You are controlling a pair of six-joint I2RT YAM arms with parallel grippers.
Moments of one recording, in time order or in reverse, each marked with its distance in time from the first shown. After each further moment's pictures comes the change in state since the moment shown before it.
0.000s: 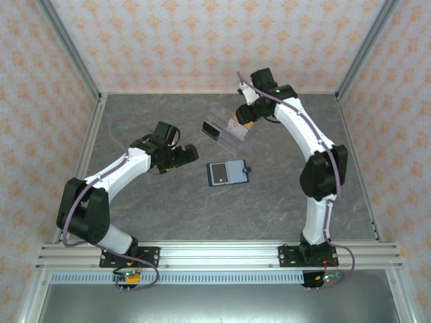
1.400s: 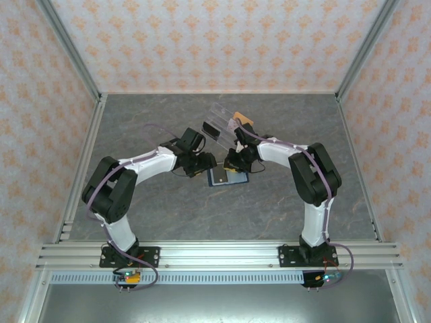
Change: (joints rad) left arm -0.172 0.261 0.068 0.187 0.086 -0.173; right arm 0.137 0.032 -0.659 0.492 -0.284 0.780
